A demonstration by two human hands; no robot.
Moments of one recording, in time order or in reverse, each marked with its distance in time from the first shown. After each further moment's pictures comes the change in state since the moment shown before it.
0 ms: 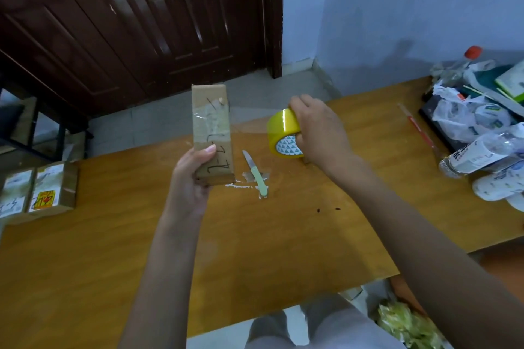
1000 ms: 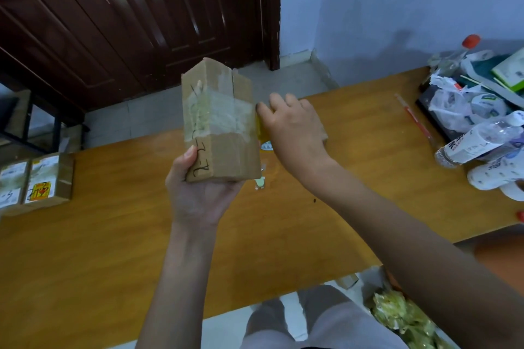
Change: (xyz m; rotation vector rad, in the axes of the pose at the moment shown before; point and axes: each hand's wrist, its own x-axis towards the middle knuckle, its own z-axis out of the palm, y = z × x) left_hand -0.028 -0.017 0.021 -0.581 -0.431 -0.046; right_hand -0.016 -0.042 -0.006 -0.138 0.038 -0.129
